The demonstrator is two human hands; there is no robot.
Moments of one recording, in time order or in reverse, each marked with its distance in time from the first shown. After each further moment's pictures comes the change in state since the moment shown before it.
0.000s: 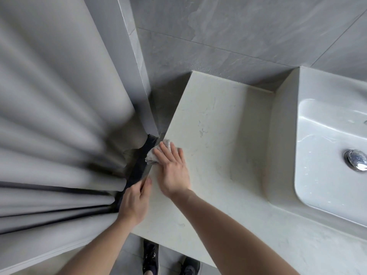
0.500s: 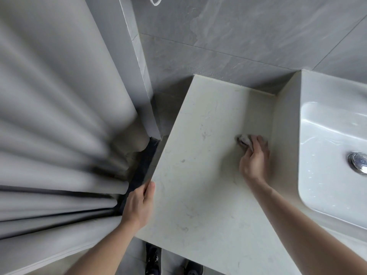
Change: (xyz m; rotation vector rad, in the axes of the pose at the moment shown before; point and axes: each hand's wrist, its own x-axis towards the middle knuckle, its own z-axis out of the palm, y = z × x) left_hand -0.001 0.005 -0.001 0.021 -0.002 -0.034; right_hand -0.019 0.166 -0.119 0.083 0.484 0.571
